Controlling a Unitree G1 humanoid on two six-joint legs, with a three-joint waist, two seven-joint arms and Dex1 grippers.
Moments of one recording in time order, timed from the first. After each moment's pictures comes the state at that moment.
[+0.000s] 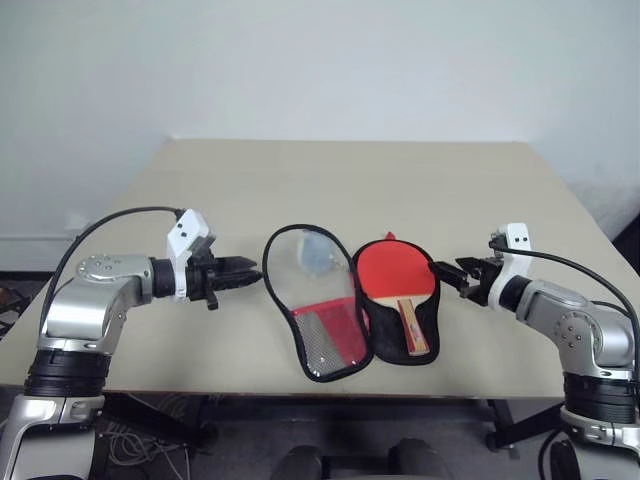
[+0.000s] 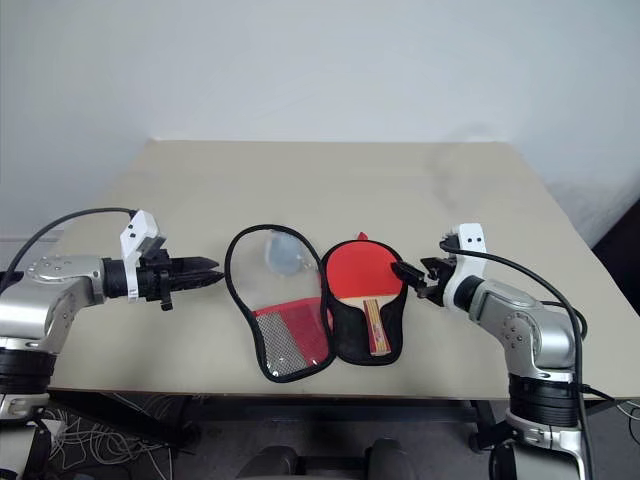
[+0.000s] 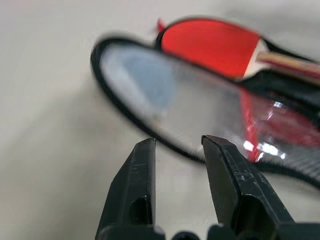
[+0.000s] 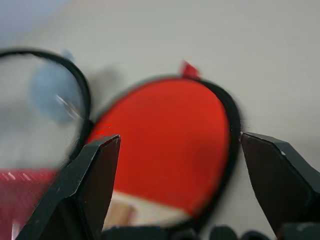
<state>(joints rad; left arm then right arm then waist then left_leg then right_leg) -0.38 0.84 0.03 0.10 -0.39 0.58 -1.12 -0.33 -0.45 -0.22 -0.14 0.51 0.98 0.53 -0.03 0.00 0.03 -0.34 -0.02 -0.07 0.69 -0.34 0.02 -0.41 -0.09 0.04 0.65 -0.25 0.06</state>
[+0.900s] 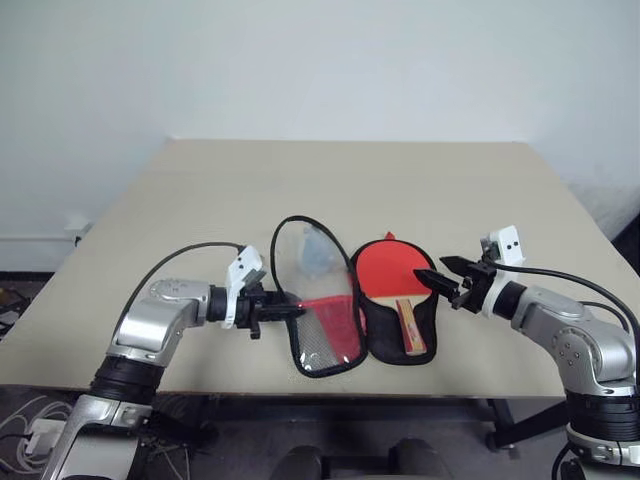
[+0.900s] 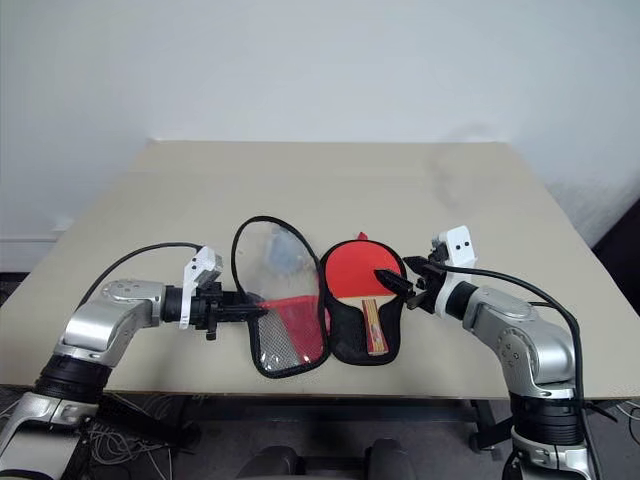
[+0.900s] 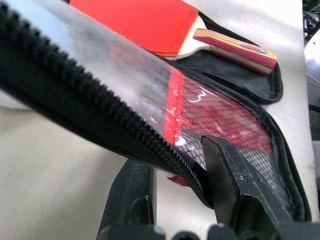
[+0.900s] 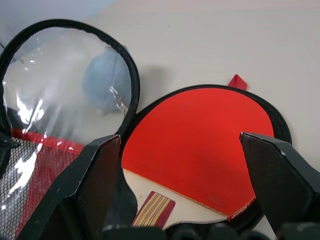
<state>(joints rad) -0.38 0.68 -0.13 0.11 -0.37 0.57 -1.20 -0.25 -0.45 -0.15 -0.29 0.56 0.89 0.56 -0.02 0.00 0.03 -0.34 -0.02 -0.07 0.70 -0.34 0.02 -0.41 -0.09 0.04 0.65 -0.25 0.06</state>
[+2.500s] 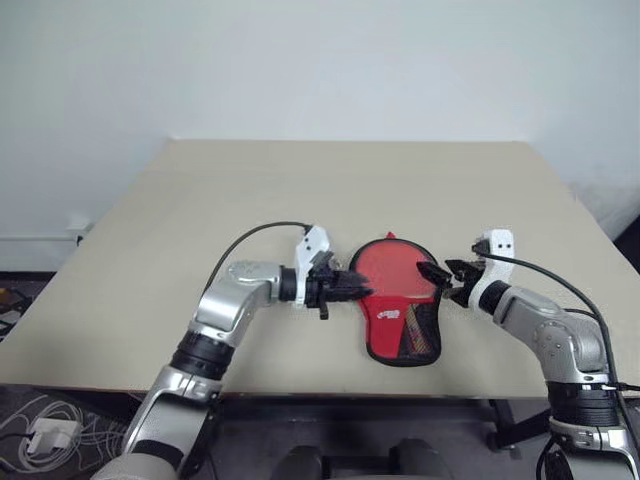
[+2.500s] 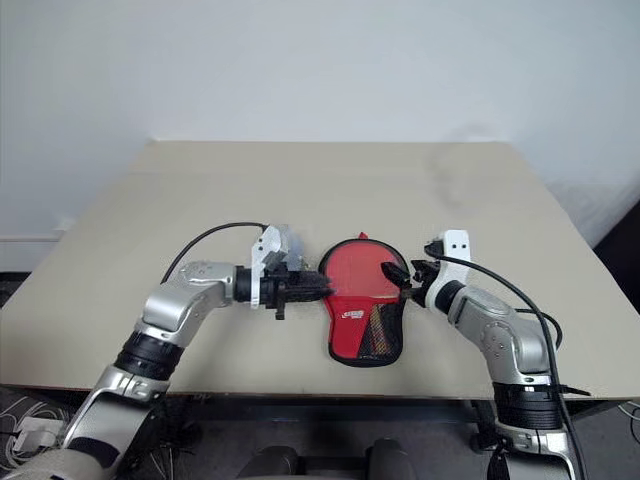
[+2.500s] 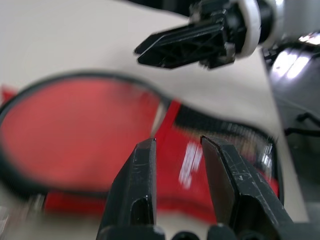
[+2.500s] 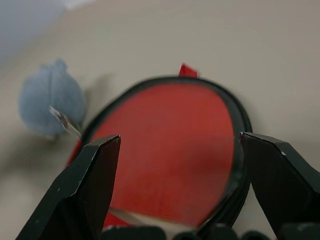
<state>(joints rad) -0.52 0.42 -0.23 0.09 -0.33 0.58 -1.06 -0.30 -0.40 -0.09 -0.13 0.61 0.85 0.29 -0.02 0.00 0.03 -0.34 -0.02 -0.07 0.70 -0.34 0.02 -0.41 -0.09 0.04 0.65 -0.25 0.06</state>
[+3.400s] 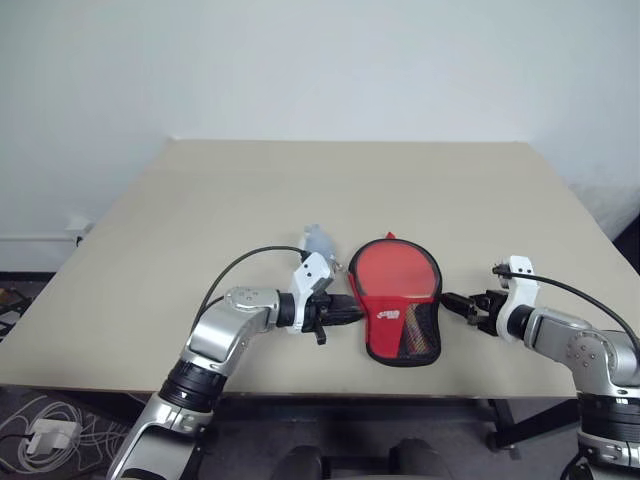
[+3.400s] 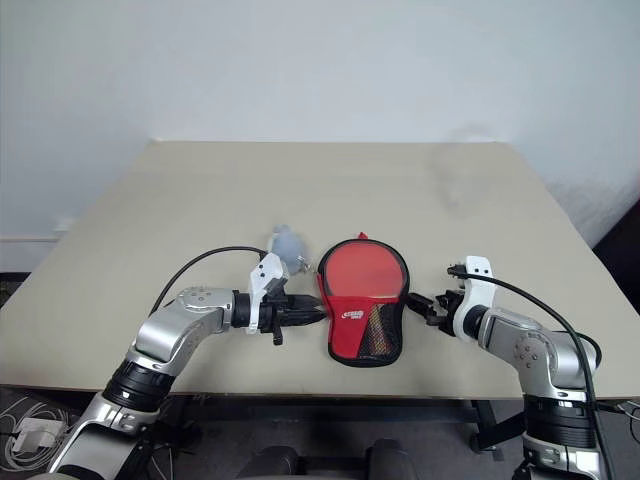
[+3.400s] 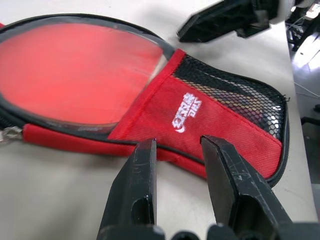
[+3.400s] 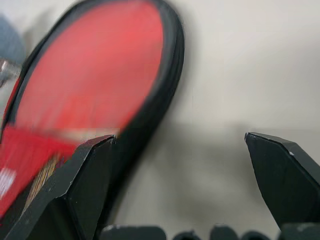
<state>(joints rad) -0.41 0.42 -0.27 -0.03 -0.33 0.65 -0.95 -0.19 -0.49 -0.26 -0.19 0.69 1.18 0.34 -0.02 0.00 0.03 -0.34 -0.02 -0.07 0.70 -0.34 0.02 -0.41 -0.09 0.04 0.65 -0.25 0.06</state>
